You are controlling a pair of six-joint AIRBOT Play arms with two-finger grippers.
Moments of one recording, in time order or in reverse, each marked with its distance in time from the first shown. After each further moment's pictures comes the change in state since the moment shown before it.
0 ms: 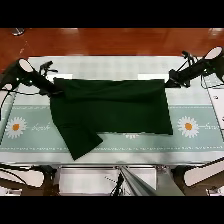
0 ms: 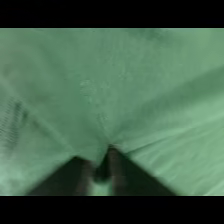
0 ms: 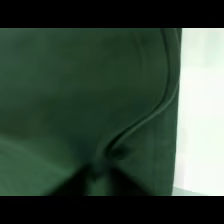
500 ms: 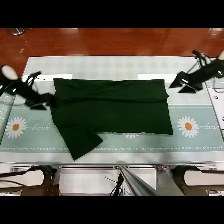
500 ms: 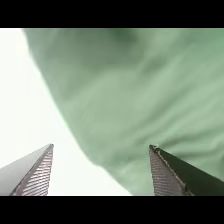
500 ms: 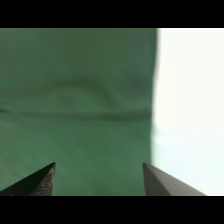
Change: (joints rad) left arm 0.175 0.219 -0.241 0.043 -0.129 0.065; right arm -0.056 0.292 -0.200 -0.096 0.038 0.039
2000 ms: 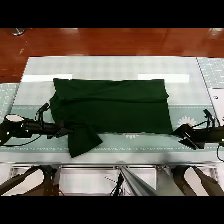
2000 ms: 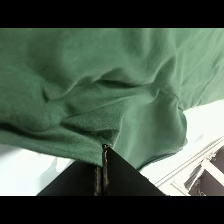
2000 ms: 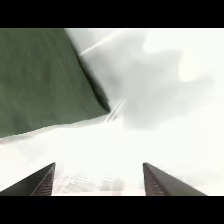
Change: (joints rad) left arm 0.040 0.262 -0.668 -0.546 0.198 0.261; right arm -0.327 0.614 -0.953 0.067 -0.126 -0.055
